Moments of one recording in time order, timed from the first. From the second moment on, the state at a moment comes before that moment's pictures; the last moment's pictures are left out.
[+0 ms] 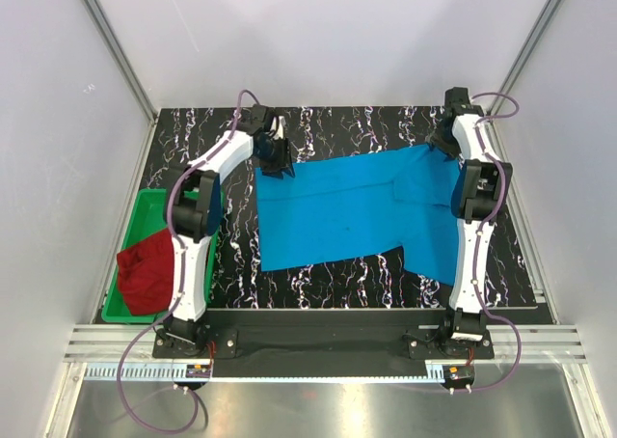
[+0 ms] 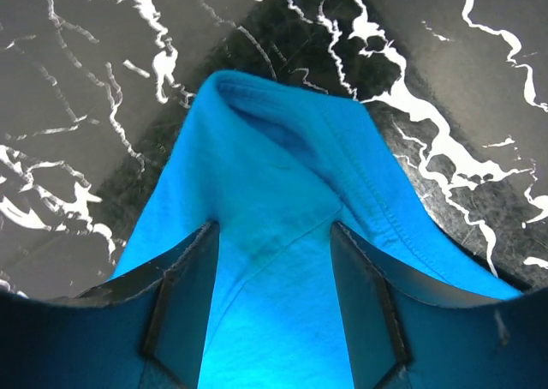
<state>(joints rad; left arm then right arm) -0.30 2.21 1.83 -0.69 0.30 -0.34 -0.09 2.55 2.33 -0.87 0.22 0.62</state>
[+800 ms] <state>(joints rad) -0.17 2.57 2.32 -0.76 0.40 -0.44 -0.08 2.68 2.55 -0.87 -0.01 0.60</state>
